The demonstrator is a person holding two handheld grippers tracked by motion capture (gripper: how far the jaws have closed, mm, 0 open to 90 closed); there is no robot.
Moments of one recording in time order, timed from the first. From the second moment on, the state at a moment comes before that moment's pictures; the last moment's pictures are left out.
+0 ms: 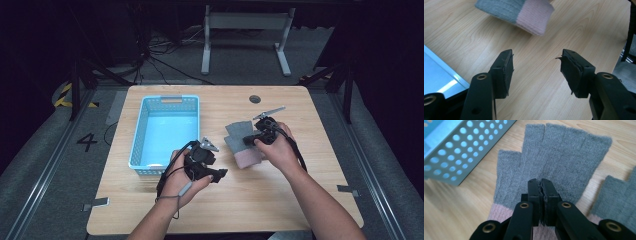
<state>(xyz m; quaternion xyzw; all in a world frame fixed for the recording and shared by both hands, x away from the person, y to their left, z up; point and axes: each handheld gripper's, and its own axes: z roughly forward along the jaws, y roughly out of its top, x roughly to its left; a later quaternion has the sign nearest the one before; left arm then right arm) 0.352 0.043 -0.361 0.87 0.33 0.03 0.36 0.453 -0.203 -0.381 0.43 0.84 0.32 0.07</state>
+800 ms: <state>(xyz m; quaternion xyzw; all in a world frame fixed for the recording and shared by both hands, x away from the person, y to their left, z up) 0.354 0.035 -0.360 0.88 0.32 0.03 0.36 0.398 -0.228 -0.384 0.27 0.91 0.30 0.01</state>
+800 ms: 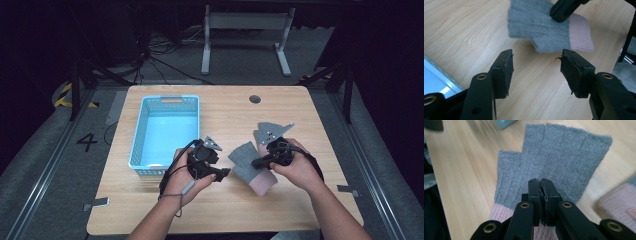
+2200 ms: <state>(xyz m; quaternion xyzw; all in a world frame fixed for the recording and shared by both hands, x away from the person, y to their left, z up) 0.365 0.013 -0.355 0.89 0.28 0.01 0.37 0.350 -0.220 -0.417 0.22 0.95 0.23 -0.07</state>
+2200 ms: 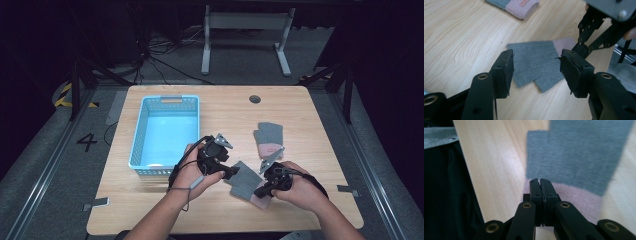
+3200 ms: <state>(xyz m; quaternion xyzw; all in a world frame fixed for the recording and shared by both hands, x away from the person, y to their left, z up) 0.365 0.013 -0.354 0.89 0.28 0.01 0.37 0.355 -0.230 -0.427 0.23 0.95 0.20 -0.07</state>
